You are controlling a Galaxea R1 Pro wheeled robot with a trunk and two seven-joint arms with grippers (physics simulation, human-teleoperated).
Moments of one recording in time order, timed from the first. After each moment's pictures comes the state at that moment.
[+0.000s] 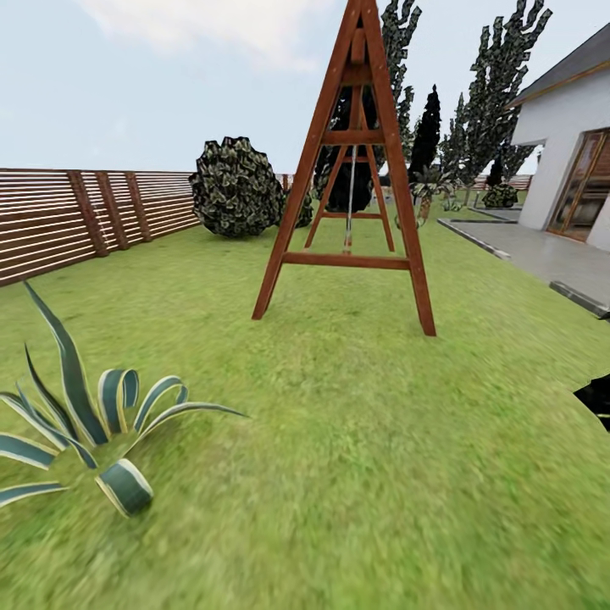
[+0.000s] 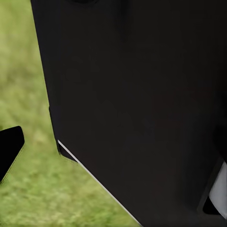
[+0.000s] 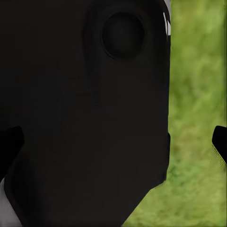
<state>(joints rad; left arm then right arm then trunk) 0.02 0.03 -0.01 0.00 -0.01 0.01 -0.12 -0.06 -0.04 0.00 0.06 -0.08 -0.04 0.12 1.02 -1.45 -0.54</state>
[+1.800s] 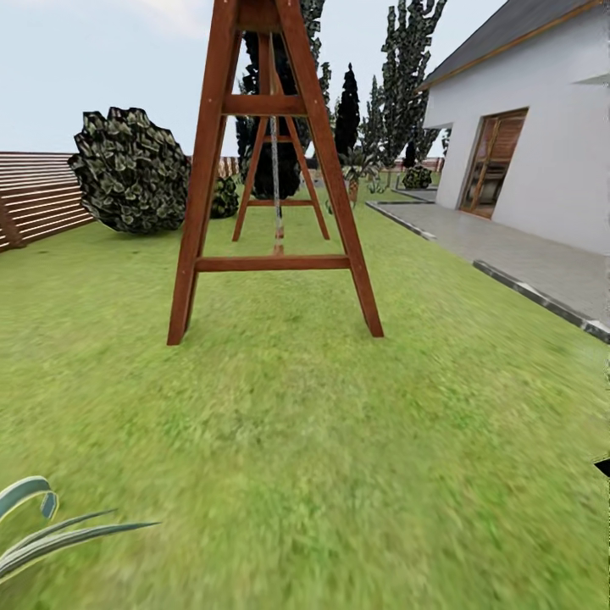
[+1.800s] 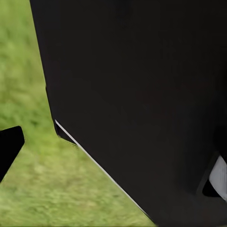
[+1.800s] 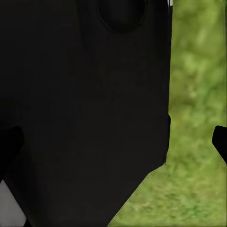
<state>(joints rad) 0.02 0.03 -0.01 0.00 -0.01 0.01 -0.12 -0.06 -0.04 0.00 0.06 -0.08 -0.04 0.12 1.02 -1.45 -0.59</state>
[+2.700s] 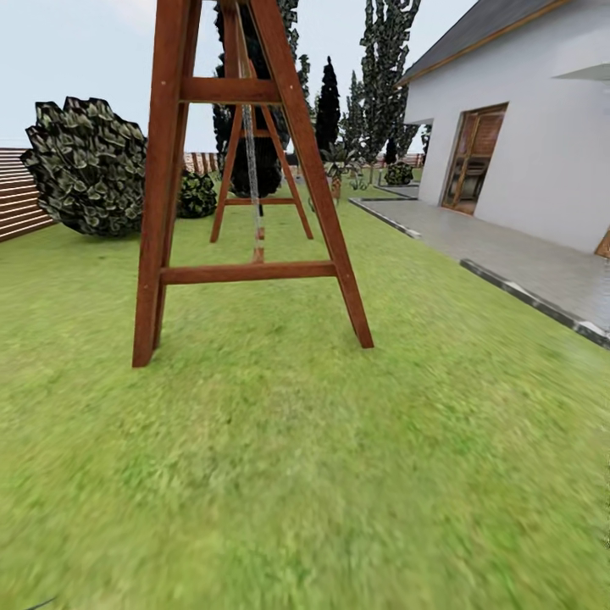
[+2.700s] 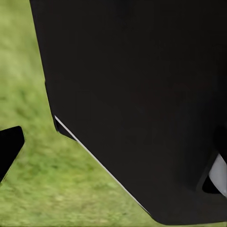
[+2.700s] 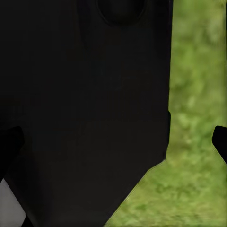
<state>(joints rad) 0.02 0.03 -0.01 0.00 -0.01 0.01 -0.12 -0.06 -0.04 0.00 0.06 -0.08 -0.04 0.12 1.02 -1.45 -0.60</state>
